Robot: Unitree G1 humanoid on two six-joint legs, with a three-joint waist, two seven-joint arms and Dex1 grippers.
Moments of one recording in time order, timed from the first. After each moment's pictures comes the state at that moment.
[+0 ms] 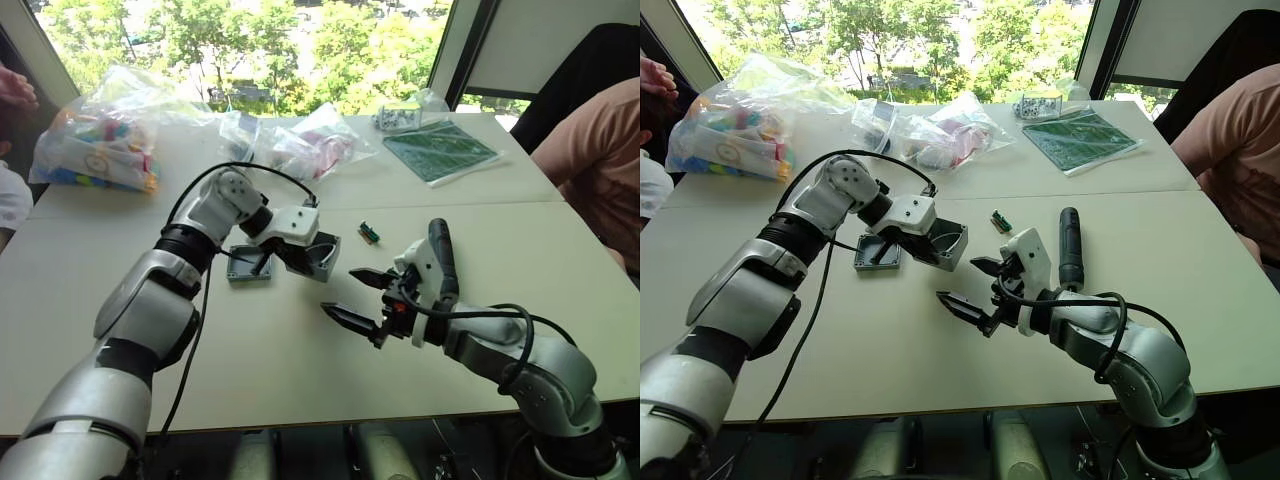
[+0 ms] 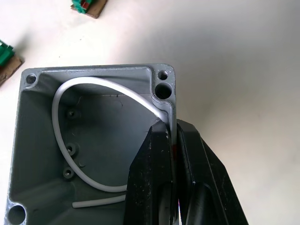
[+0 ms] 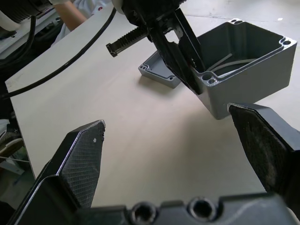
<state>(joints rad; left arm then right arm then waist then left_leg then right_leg) -1.21 0.44 -0.61 0.91 -0.02 -0.27 -1.61 -0.23 -0.52 0.07 -0.68 0.76 0.95 0.37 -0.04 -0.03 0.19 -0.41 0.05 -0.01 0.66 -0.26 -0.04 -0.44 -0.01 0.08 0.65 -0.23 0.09</state>
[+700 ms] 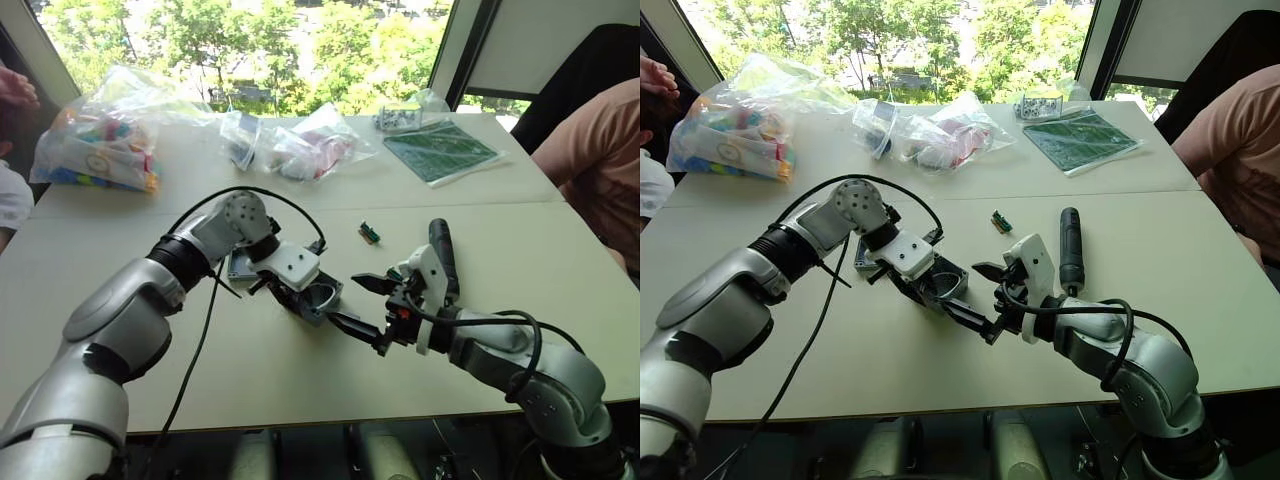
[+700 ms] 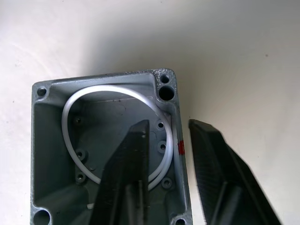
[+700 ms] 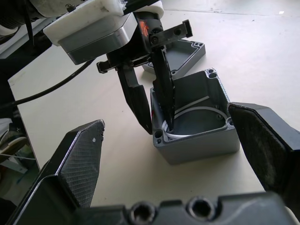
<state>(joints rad) -1.17 0.56 -0.90 0.71 -0.23 -0.35 -1.61 -0.20 -0.52 0.05 -0.71 0.79 0.96 0.36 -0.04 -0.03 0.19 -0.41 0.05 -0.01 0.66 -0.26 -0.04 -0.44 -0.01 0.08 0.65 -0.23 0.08</state>
